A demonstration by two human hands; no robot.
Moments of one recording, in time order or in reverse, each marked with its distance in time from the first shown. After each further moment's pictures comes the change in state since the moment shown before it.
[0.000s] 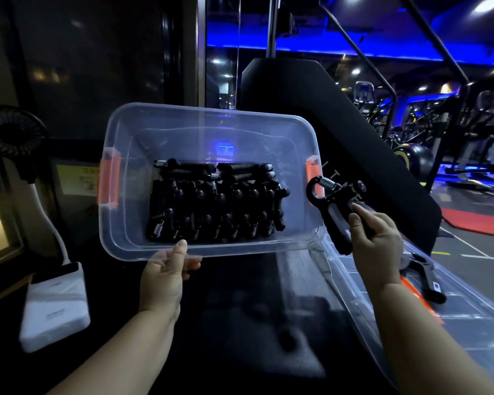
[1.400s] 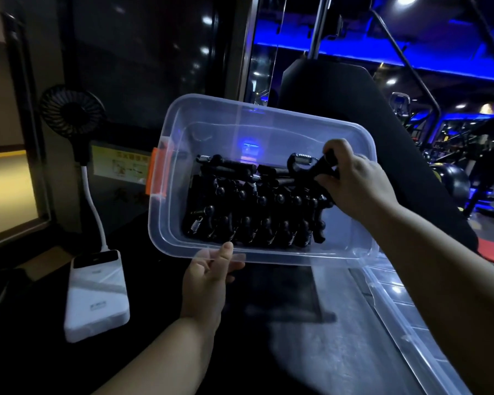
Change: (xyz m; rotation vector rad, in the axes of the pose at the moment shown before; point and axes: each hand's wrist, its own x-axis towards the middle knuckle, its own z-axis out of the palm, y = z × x) left_hand -0.003 0.015 -0.003 -0.072 -0.032 -0.088; right_hand 0.069 -0.125 0.092 -0.521 -0.459 -0.523
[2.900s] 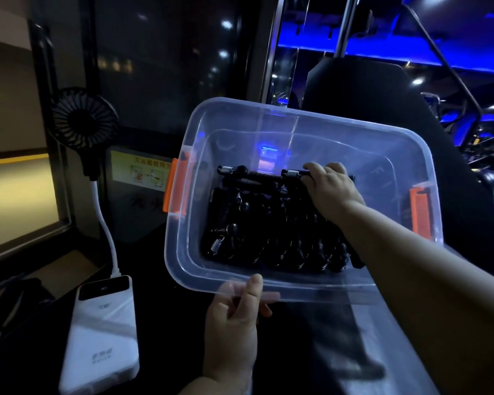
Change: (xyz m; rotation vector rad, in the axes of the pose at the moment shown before) left_hand 0.008 -0.003 0.003 -0.169 0.025 0.032; right_hand 0.080 -0.015 0.122 0.057 -0.174 0.039
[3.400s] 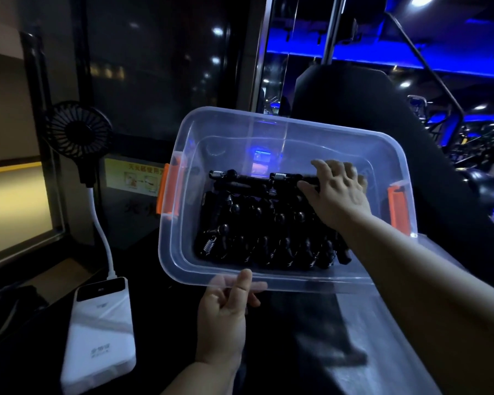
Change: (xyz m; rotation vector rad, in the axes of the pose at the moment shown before) left_hand 0.001 0.006 0.003 0.029 -0.010 0.047; right_hand -0.032 0.006 -0.027 -0.149 0.137 0.053
